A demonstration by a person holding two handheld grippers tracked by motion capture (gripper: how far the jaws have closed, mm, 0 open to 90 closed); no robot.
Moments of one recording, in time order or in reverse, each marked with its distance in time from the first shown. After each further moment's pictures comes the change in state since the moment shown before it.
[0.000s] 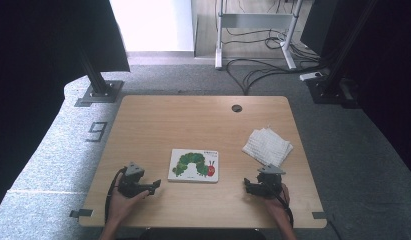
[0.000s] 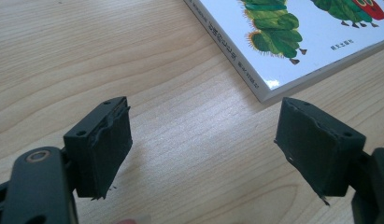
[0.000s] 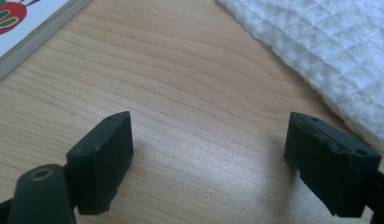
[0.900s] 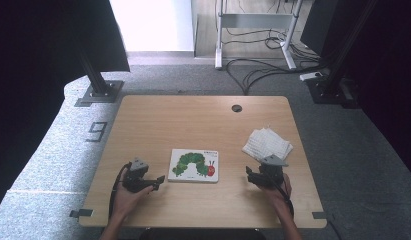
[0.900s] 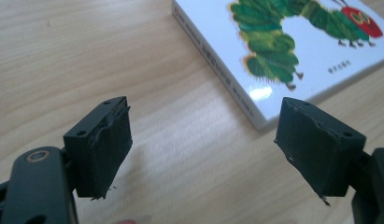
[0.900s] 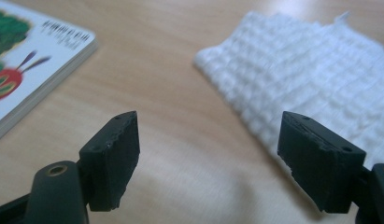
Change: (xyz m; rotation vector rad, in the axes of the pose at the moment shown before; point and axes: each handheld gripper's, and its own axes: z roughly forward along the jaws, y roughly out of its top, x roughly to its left) left arm -0.002 0.018 0.012 -0.011 -0.014 0.009; right arm -0.010 0.031 -0.003 -0.100 -0.036 -0.018
